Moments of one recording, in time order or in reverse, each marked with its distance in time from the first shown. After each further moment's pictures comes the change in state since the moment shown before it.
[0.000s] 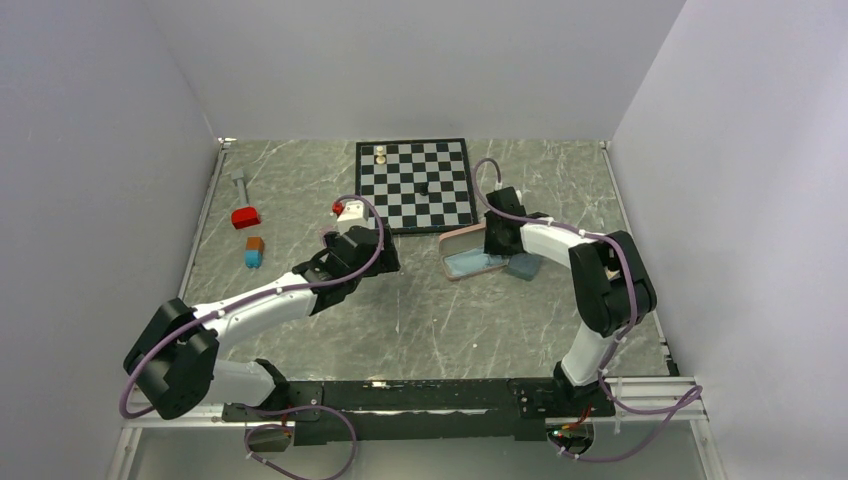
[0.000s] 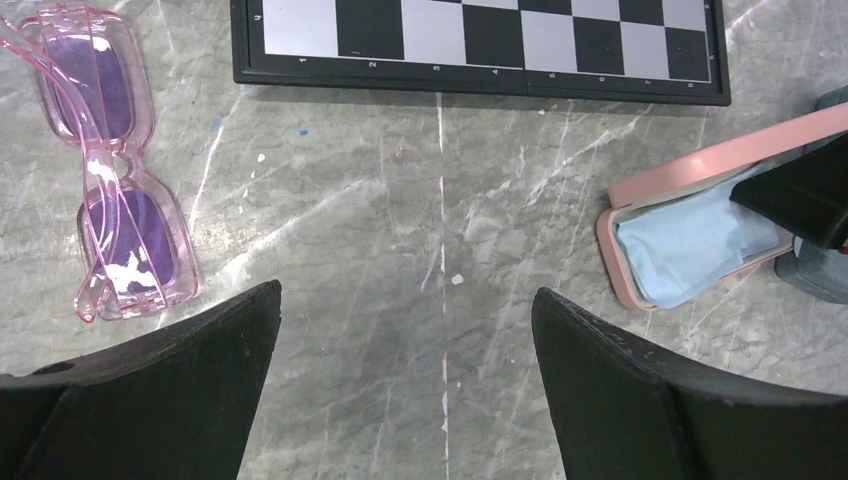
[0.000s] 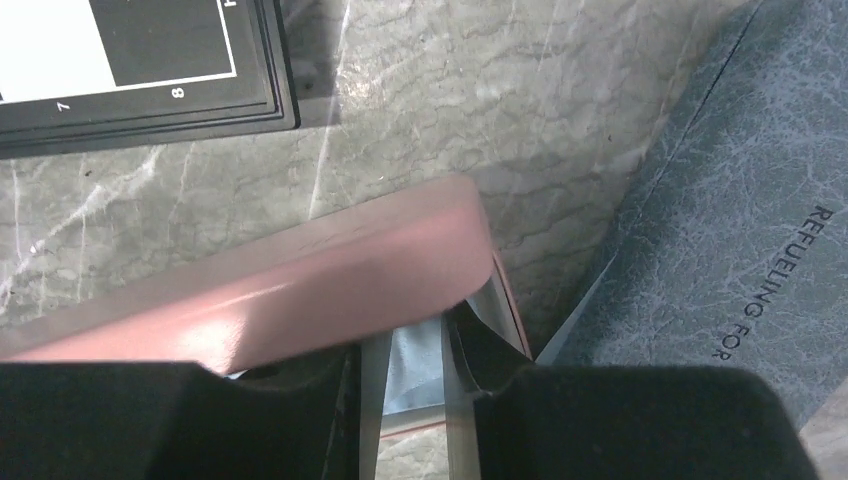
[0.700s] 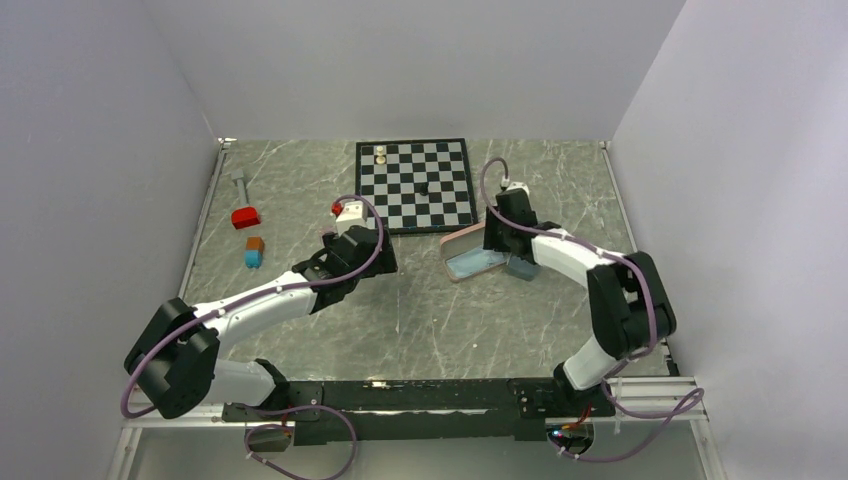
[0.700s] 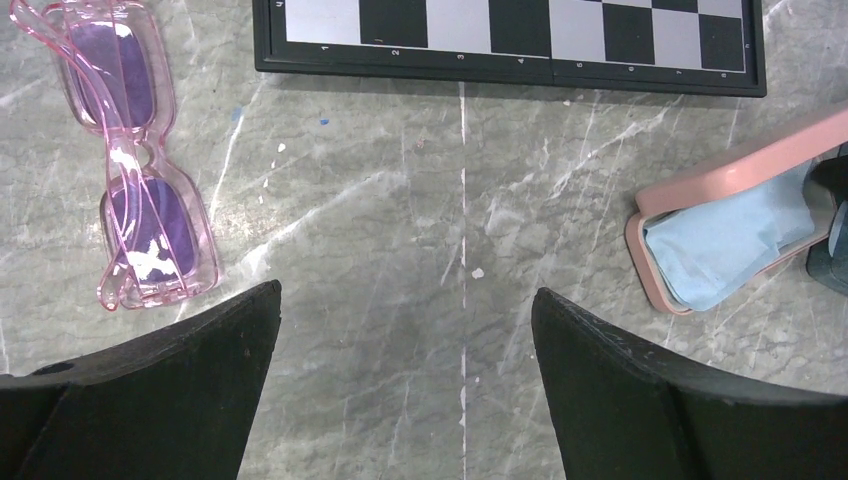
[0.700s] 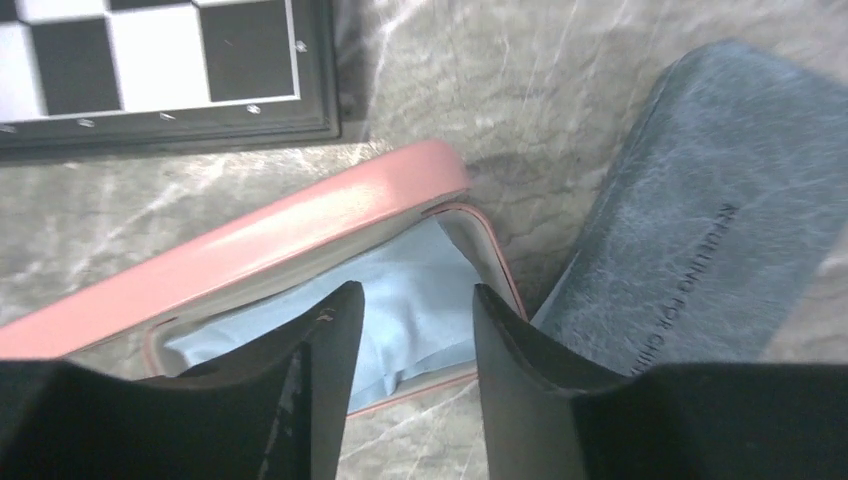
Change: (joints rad) left arm 0.011 0.006 0.007 -0.042 -0.002 0.002; right arm -0.007 -0.112 -0.101 0.119 0.003 -0.042
